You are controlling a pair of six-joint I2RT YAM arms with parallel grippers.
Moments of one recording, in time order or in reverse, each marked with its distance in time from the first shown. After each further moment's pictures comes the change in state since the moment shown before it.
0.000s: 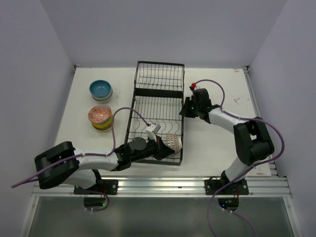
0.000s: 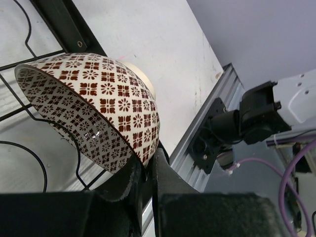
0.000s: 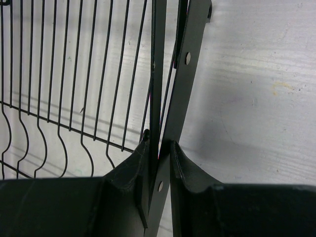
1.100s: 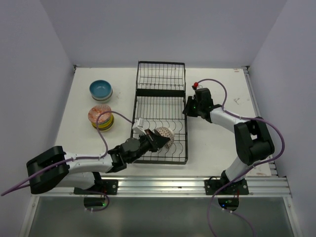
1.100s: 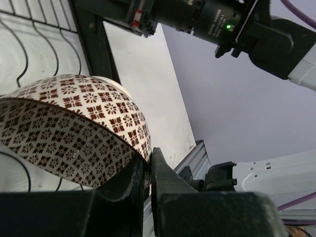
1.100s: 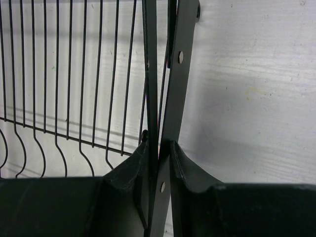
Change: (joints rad) left arm 0.002 -0.110 -0.064 0.069 -0.315 -0.318; right arm -0.025 0.003 -0.002 0.007 0.025 -0.019
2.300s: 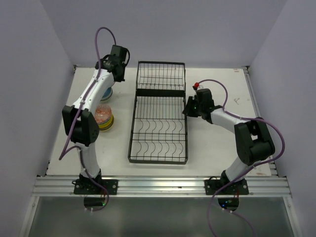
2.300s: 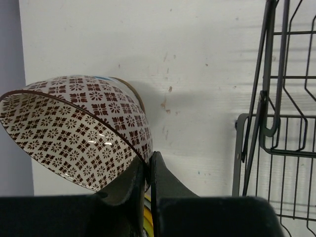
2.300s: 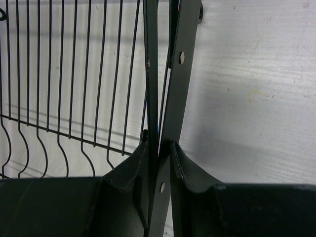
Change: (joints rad) left arm 0.822 0.720 1.584 -1.570 -0.077 1.010; right arm -0.008 -0.006 -0.024 0.039 -0.028 -0.002
